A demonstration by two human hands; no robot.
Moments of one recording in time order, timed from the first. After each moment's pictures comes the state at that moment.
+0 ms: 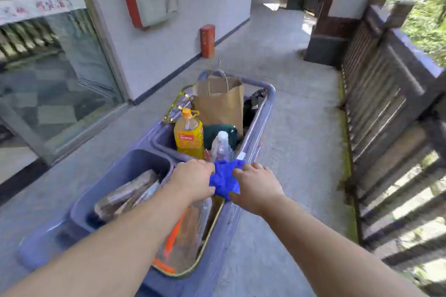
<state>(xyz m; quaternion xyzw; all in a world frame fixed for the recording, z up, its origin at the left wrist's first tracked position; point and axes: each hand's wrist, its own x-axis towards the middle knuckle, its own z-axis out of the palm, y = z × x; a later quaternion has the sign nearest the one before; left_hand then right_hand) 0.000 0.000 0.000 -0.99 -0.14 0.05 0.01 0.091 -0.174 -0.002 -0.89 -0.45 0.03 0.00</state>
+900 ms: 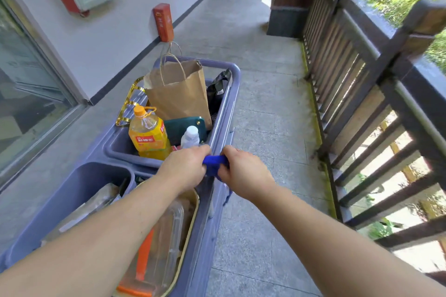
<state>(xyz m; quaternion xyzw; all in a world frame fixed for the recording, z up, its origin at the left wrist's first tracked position) 0.081 -0.019 -0.006 -0.99 -0.05 -0.01 -0.11 0.134 -0.193 -0.004 -0.91 -0.34 0.04 0.24</state>
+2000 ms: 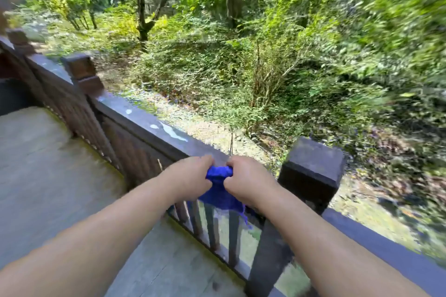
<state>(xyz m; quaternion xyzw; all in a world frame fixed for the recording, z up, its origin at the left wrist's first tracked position) 0.095 -0.671 0.129 -0.85 0.52 0.10 -0.07 -0.036 -0.790 0.129 -0.93 0.26 -0.05 0.25</state>
